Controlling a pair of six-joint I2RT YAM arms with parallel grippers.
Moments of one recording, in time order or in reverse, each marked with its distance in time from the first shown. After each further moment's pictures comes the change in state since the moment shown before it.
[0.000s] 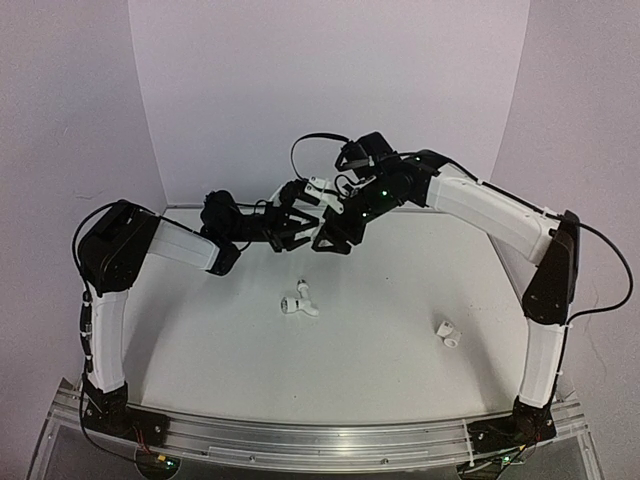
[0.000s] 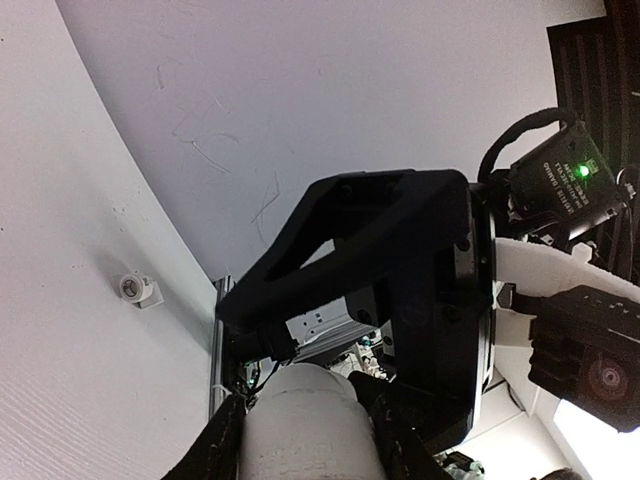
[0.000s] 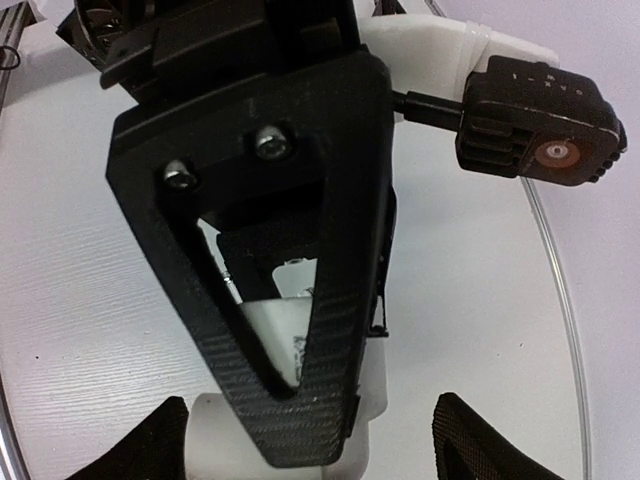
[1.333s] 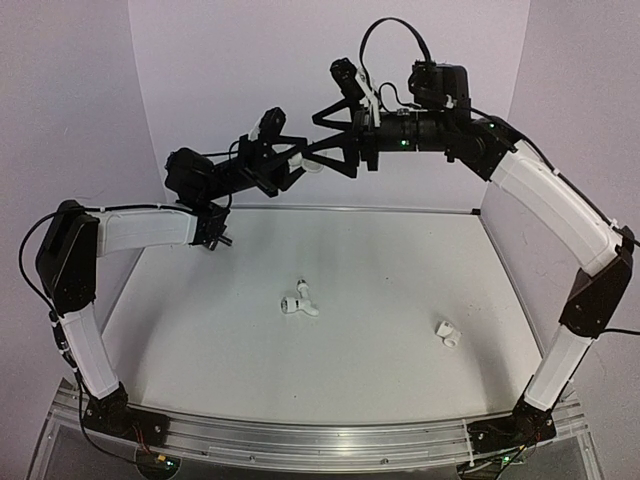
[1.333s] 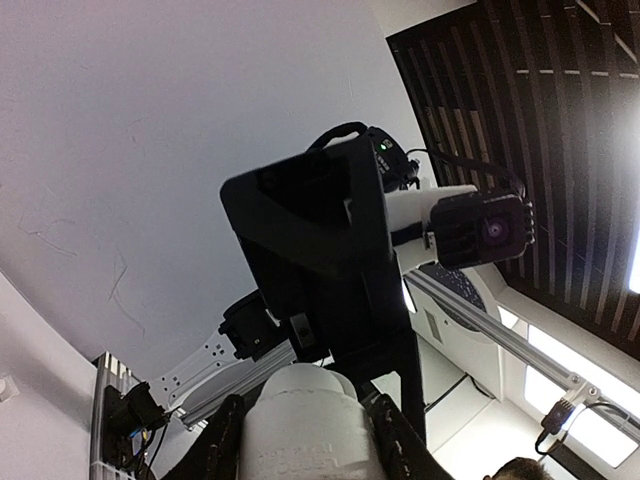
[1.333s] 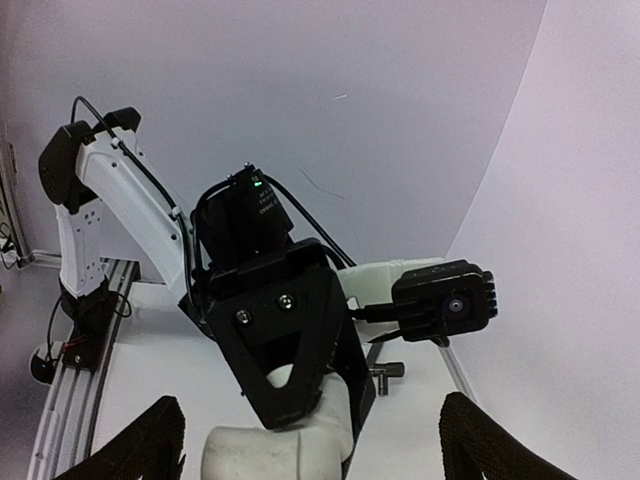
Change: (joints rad) left arm -0.070 -0.286 0.103 0.053 -0.169 -0.263; right arm -0.028 -0.235 0.040 0.384 -0.415 0.181
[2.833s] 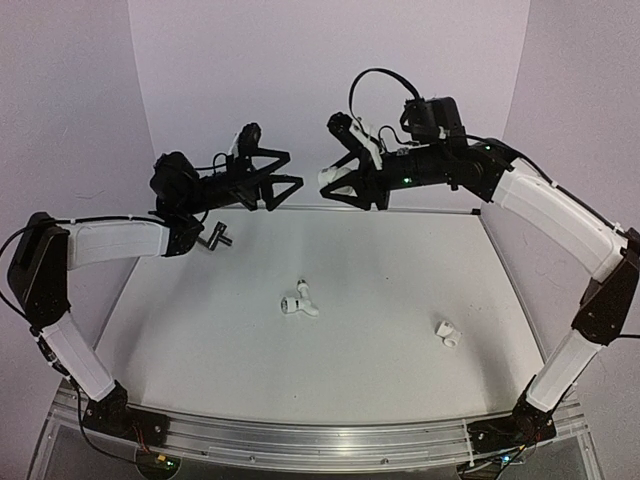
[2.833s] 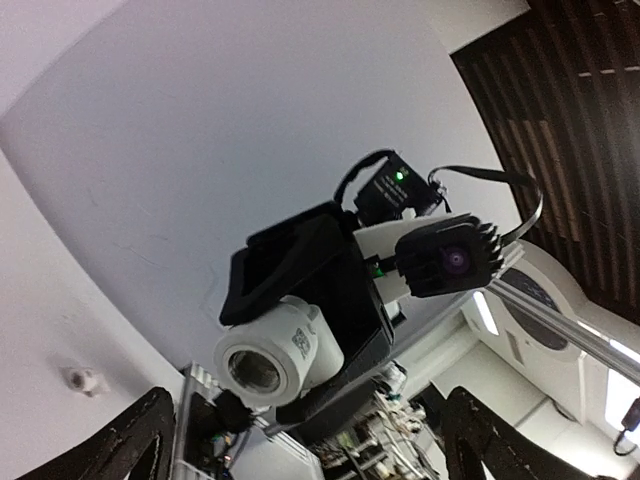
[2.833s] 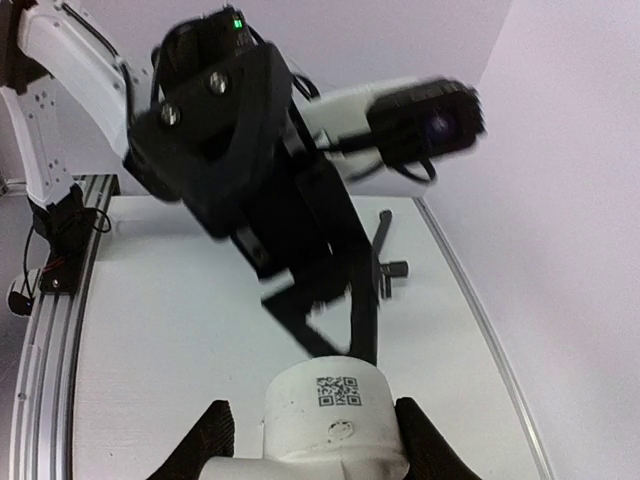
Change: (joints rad) left arm 0.048 -0.157 -0.208 -0.256 -0.043 0.361; right arm -0.007 -0.072 -0.221 -0.082 0.142 -0.087
